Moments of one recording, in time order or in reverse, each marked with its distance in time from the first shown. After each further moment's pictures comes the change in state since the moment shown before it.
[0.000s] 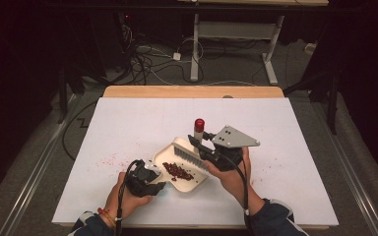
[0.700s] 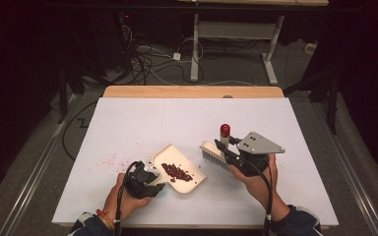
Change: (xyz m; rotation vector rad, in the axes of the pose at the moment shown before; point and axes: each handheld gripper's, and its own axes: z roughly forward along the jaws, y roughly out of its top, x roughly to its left) left arm -0.003 -0.003 -0.001 0.007 0.019 0.020; right arm -0.030 -0.023 -0.043 0.096 -0.111 -0.052
